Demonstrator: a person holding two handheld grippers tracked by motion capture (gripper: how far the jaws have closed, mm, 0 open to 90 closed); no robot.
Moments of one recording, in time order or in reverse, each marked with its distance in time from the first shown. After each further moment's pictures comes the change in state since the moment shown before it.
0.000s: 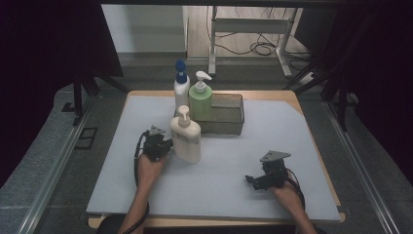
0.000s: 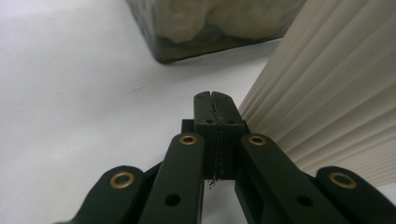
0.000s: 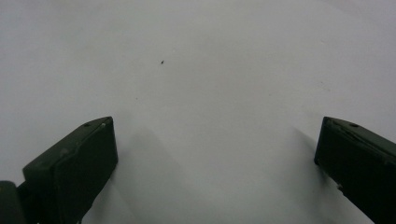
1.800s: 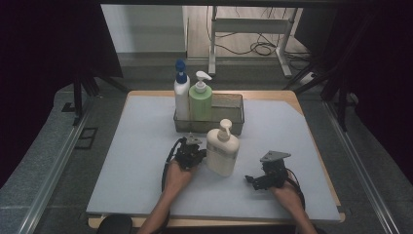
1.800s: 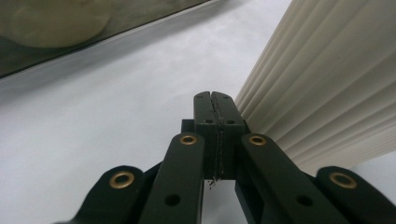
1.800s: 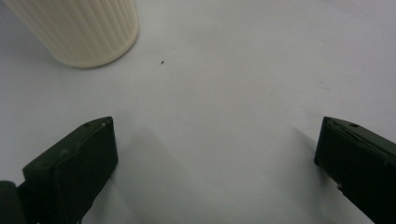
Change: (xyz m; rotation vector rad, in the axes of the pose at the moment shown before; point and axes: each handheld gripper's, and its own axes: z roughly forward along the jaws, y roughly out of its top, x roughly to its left) left arm -0.100 0.008 0.030 0.070 -0.164 0.170; right arm 0.000 0.000 0.000 -0.001 -0.001 0.000
